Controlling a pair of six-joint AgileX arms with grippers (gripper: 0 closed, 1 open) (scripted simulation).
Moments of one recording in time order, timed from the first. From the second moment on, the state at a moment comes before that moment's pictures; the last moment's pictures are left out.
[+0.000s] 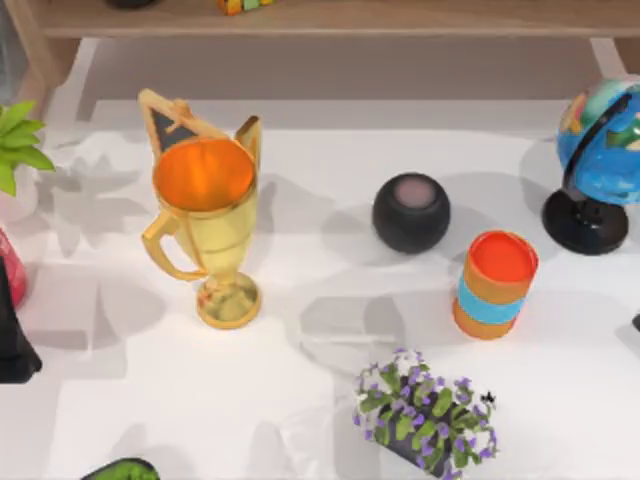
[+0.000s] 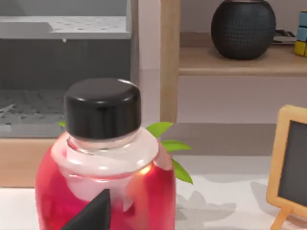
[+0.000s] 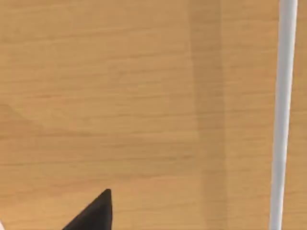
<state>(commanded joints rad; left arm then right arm) 0.00 0.00 0.00 0.00 0.00 0.00 -0.81 1.95 0.48 1.34 -0.65 -1.52</state>
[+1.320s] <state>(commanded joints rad) 0.00 0.00 0.00 0.00 0.00 0.00 -0.14 1.67 1.05 -0.87 -0.07 -0.64</state>
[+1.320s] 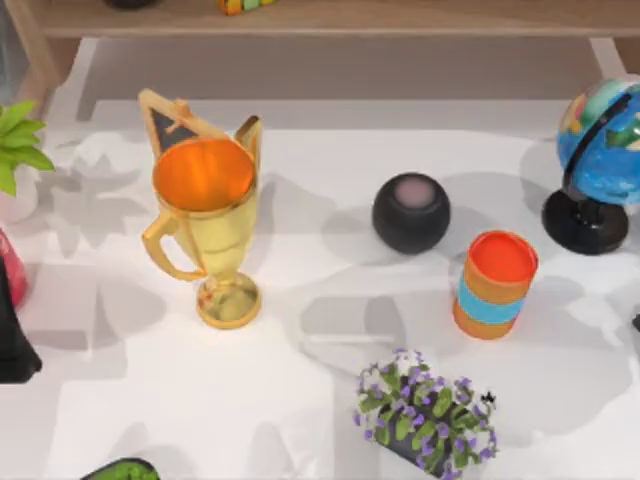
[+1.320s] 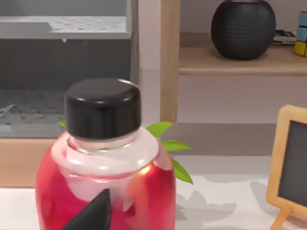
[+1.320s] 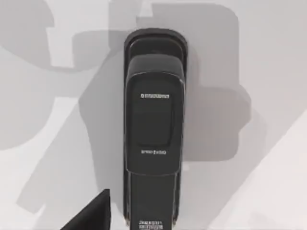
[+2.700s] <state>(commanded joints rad) 0.00 0.00 0.00 0.00 0.00 0.00 -0.01 1.79 0.96 -0.74 0.00 -0.49</state>
